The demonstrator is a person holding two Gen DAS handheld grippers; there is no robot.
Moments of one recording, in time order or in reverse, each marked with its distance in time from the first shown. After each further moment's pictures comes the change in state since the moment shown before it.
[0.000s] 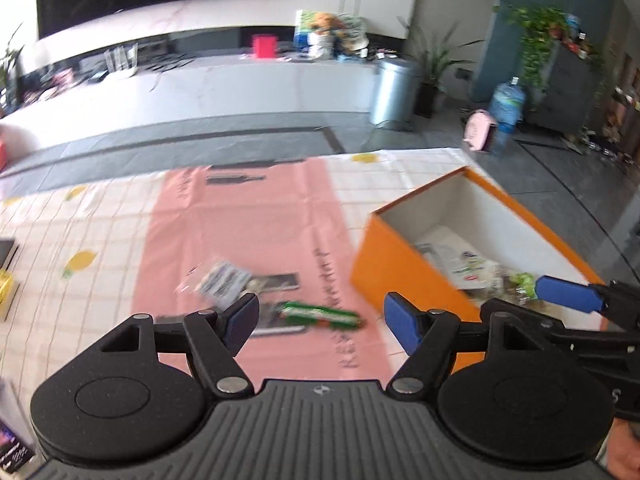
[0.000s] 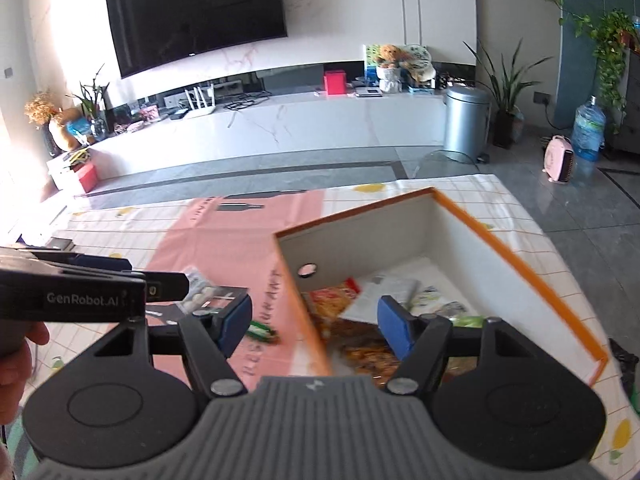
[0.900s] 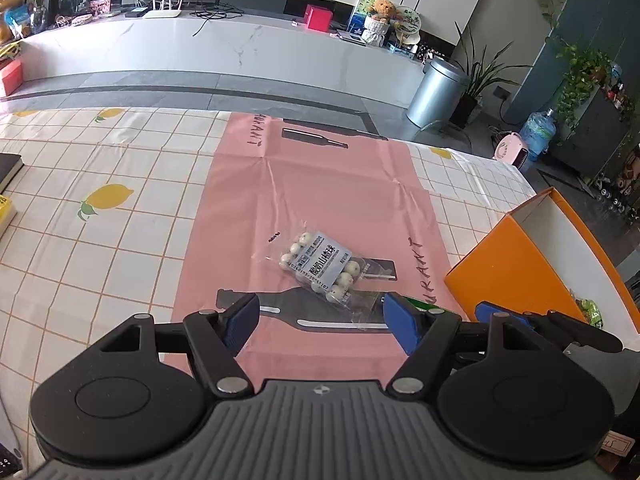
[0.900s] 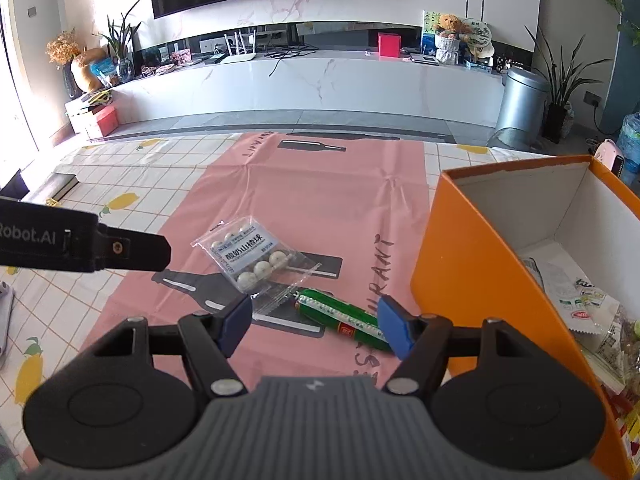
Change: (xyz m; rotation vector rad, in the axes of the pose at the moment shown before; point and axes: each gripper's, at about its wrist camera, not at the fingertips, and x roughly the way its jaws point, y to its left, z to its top) left arm 0.047 0.115 -0.023 -0.185 0.037 -0.056; right arm 0.144 0.087 -0.027 -0.119 0.114 0.024
